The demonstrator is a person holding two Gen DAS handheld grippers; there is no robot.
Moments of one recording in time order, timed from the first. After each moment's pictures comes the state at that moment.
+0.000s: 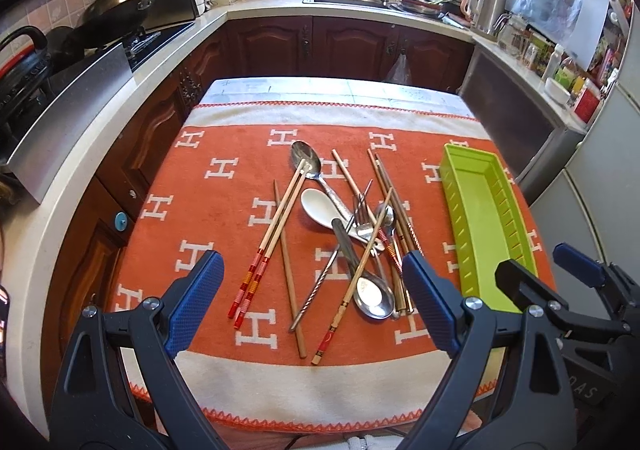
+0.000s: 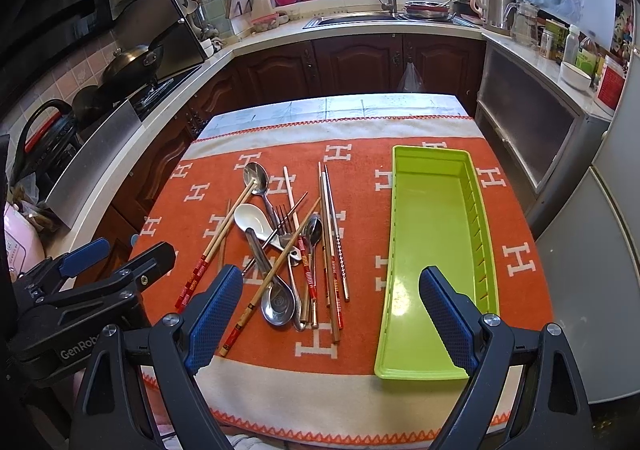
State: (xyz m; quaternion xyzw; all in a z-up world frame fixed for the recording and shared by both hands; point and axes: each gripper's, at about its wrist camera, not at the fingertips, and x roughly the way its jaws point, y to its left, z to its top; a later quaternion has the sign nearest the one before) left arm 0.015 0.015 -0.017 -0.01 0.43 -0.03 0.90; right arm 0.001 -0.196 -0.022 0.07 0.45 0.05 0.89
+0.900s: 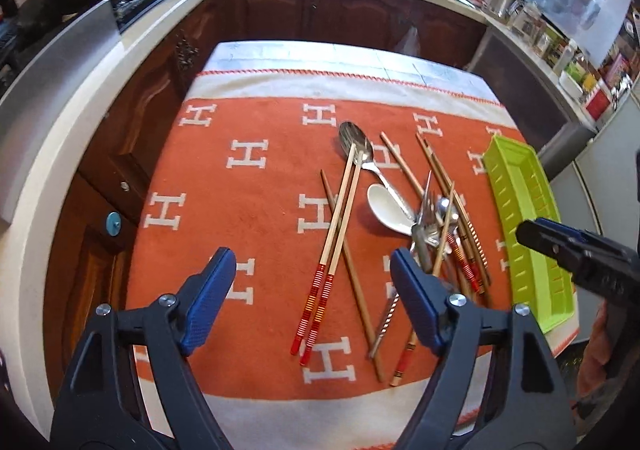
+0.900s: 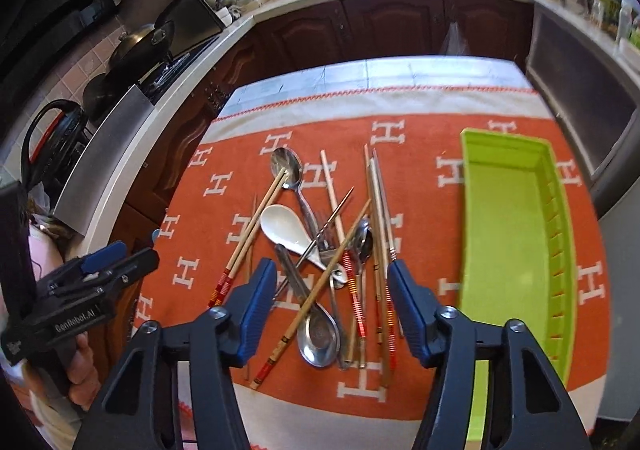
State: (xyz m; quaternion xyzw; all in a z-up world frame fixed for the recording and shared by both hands) left arm 0.099 0.106 -0.071 -0.02 0.49 -0.06 0.87; right arm 0.112 -0.154 -0.069 0.12 0.53 0.12 0.83
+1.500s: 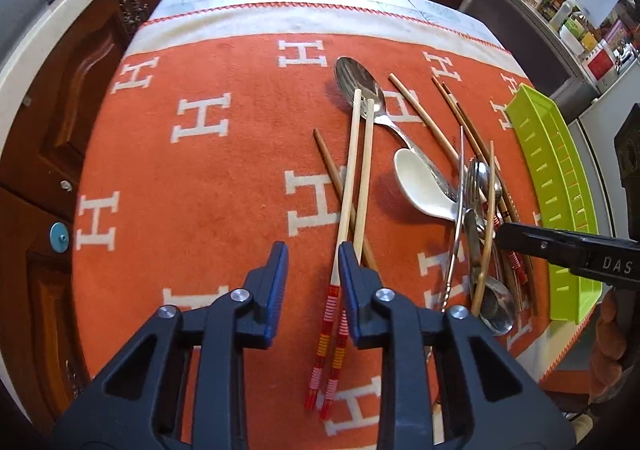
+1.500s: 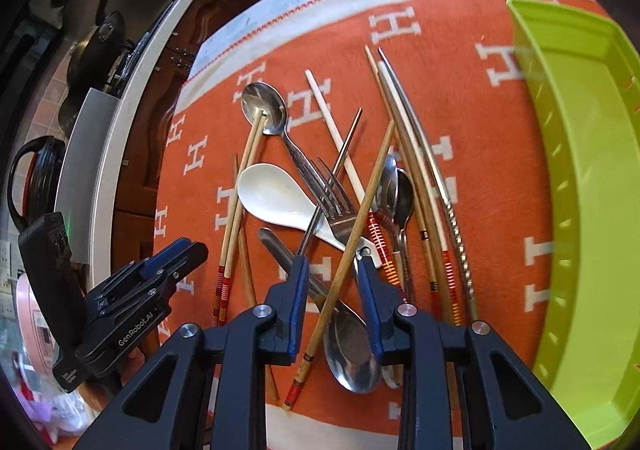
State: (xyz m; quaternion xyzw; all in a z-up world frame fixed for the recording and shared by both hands) left arm 0.166 0.097 -0.163 0.00 0.56 -0.12 0.82; right arm 0.170 -0.128 -0.172 0.22 0.63 0.12 0.74
